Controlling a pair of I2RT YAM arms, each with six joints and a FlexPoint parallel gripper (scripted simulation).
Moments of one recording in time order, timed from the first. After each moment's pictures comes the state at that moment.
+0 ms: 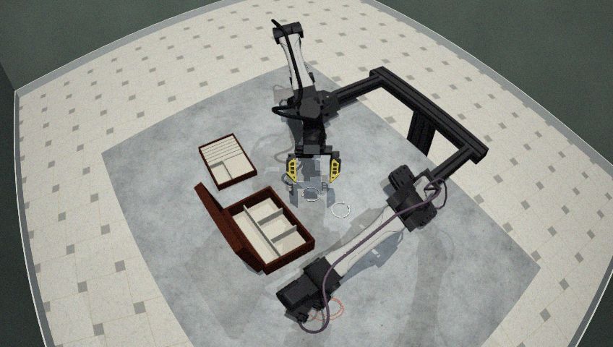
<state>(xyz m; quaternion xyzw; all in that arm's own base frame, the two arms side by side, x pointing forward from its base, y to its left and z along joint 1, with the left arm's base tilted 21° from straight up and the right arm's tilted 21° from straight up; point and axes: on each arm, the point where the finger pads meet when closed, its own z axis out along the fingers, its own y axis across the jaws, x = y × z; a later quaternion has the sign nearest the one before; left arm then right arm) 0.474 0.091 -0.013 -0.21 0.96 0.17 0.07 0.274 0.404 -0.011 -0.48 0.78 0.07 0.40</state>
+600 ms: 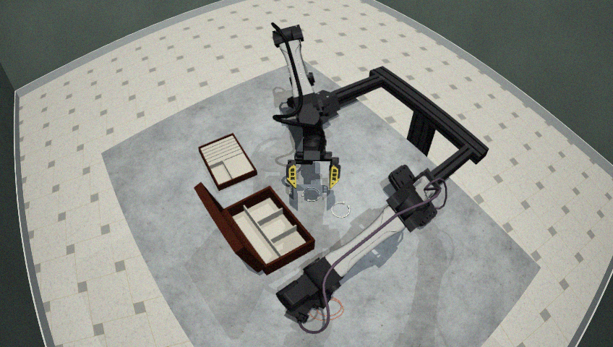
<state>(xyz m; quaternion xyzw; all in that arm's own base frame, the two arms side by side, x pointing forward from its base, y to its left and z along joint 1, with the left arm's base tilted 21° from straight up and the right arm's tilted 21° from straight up) 0.475 0.091 -0.013 -0.21 0.96 0.16 0.07 0.278 0.401 -0.031 -0.49 0.77 0.07 0.41</state>
